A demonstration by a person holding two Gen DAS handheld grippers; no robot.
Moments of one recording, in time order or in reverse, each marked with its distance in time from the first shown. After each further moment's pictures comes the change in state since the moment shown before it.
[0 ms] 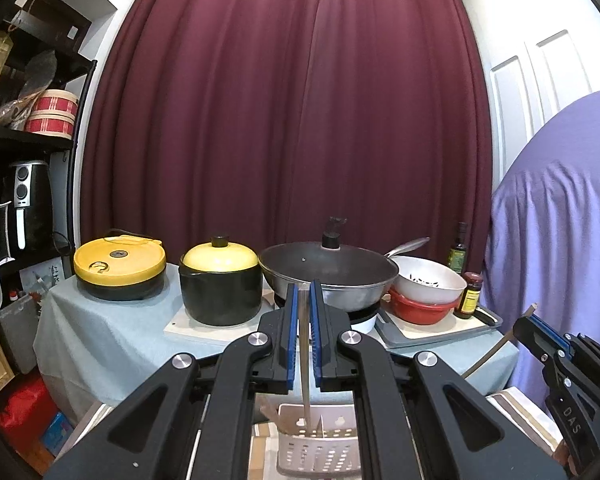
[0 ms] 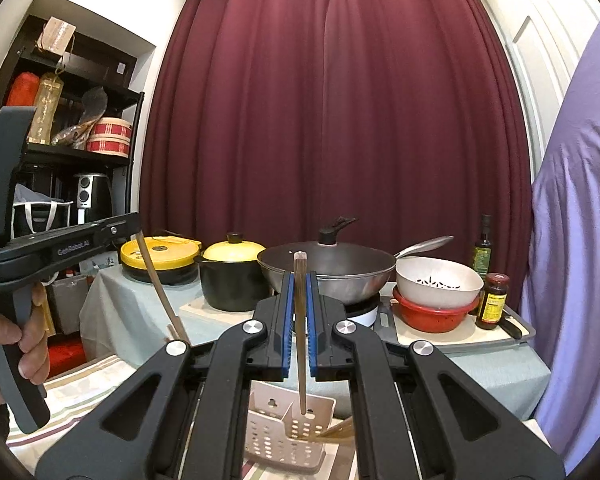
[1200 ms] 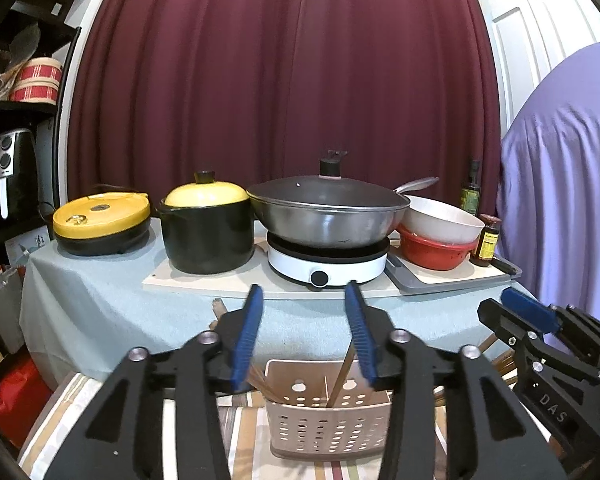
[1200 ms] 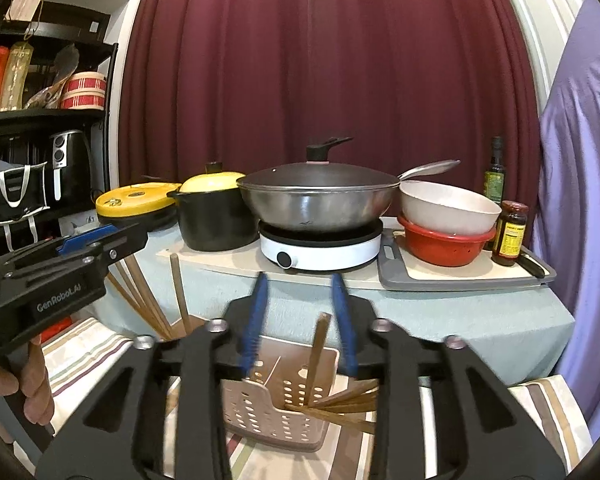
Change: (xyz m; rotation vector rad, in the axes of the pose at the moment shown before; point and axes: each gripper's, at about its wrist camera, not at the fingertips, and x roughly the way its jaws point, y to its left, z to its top) left arm 0.059 -0.008 -0.069 0.036 0.125 0.001; right arm 0.071 -0.006 -0.069 0.057 0.190 -0.033
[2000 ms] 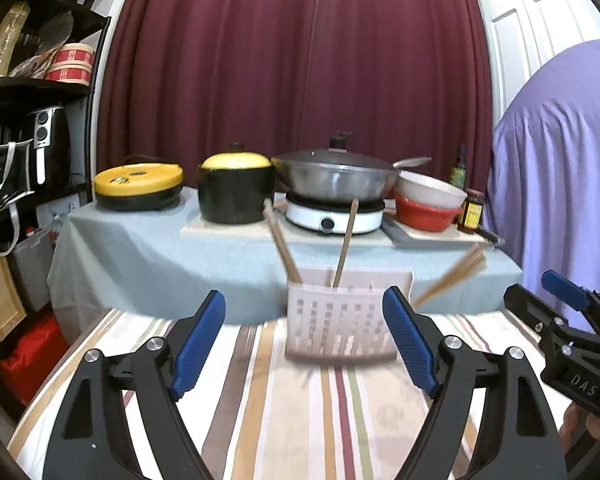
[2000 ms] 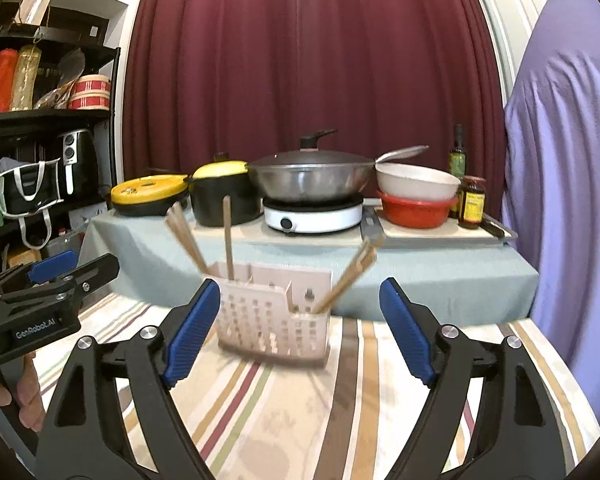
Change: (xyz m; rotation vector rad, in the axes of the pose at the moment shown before) left arm -0.112 0.007 -0.066 -0.028 0.064 0.034; right arm -0.123 0.021 -0.055 0.027 0.030 -0.040
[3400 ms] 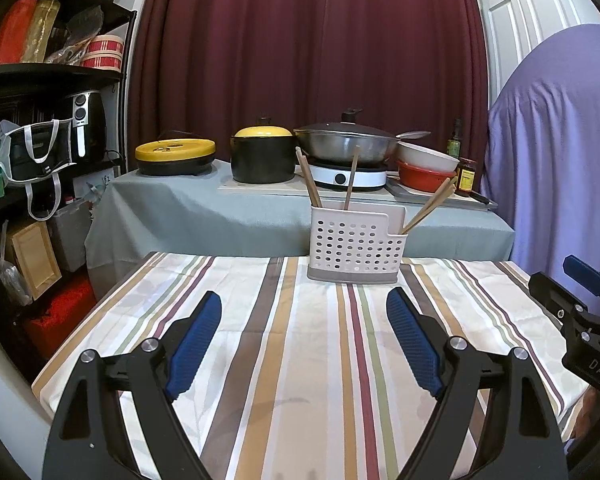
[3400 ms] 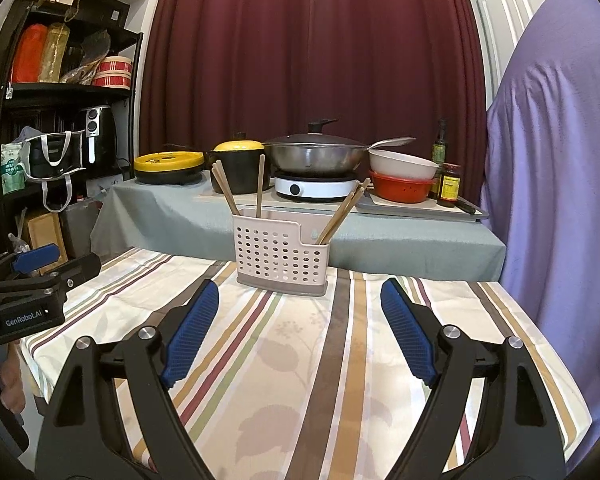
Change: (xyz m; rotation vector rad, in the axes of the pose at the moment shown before) left arm -0.103 0.005 -0.067 -0.001 0.056 0.051; right arm -0.117 0.022 -0.061 -0.055 0.023 -0.020
